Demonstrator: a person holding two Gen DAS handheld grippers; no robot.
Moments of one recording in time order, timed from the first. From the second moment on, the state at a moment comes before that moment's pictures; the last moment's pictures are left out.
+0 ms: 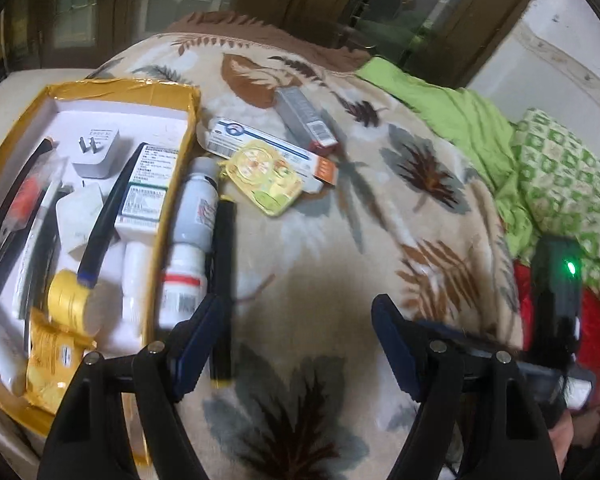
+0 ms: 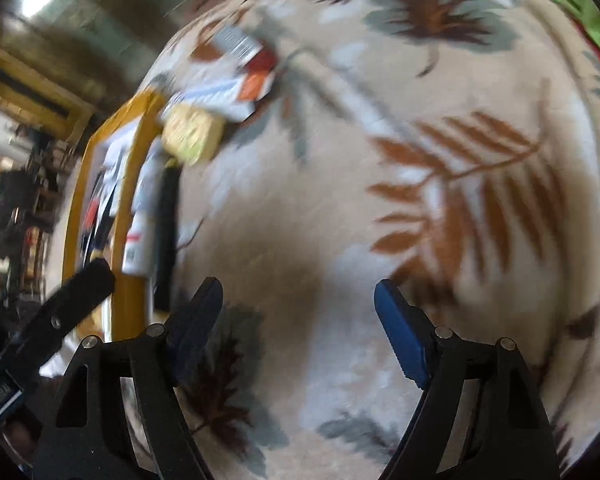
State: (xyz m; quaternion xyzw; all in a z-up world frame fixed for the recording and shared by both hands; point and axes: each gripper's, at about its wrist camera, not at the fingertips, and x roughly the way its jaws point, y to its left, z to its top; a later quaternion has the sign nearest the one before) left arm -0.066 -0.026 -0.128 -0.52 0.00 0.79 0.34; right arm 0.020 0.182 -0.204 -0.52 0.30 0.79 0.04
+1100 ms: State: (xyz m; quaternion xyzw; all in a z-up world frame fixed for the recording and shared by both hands) left arm -0.059 -0.050 -0.181 -0.58 0.02 0.74 0.33; right arm 0.014 0.152 -0.215 -0.53 0.30 0.80 0.00
